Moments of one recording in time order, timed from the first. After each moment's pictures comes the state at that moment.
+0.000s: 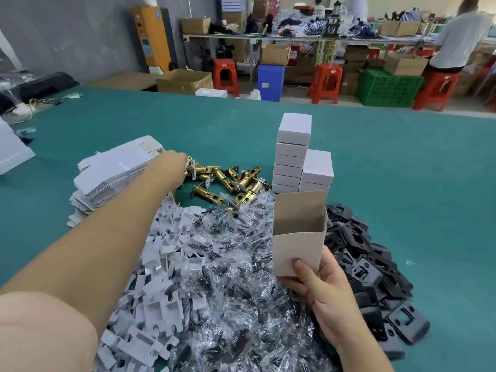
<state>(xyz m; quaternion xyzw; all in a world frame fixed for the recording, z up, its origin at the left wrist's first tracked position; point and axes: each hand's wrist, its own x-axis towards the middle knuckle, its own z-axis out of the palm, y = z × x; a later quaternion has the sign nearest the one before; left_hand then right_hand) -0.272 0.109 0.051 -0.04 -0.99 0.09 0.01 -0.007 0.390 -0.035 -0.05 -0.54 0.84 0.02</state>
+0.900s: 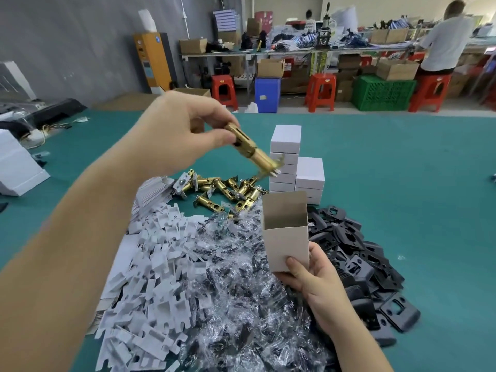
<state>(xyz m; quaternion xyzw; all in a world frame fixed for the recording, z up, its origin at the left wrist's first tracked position) -0.099 0.163 0.219 -0.33 -0.88 -0.33 0.14 -0.005 0.388 -0.033 -0.04 -0.54 0.84 0.02</state>
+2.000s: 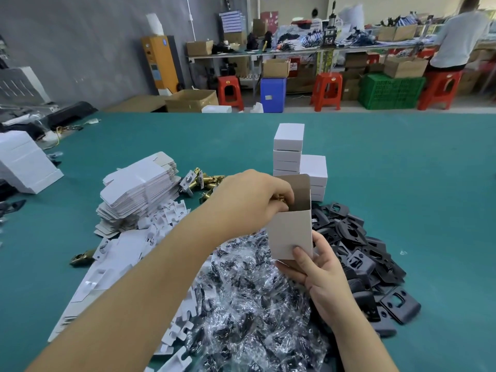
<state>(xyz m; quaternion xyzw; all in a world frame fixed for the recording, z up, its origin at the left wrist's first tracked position) -0.069 0.230 0.144 -0.34 -0.93 -0.13 0.05 -0.003 0.388 -0.031 -0.02 -0.49 0.87 0.03</state>
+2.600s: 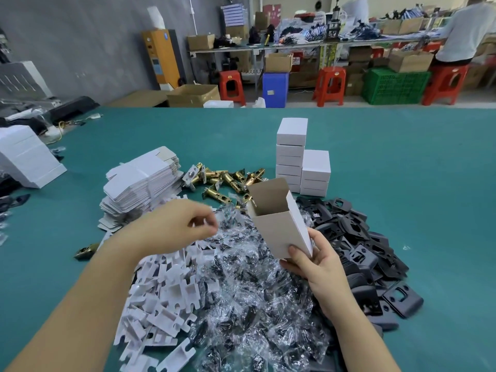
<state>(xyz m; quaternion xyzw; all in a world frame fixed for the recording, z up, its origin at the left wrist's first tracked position) -0.072 0.116 0.108 -0.24 -0.95 -0.16 -0.12 -0.003 0.384 -0.034 -0.02 -0.58 0.81 0.06</state>
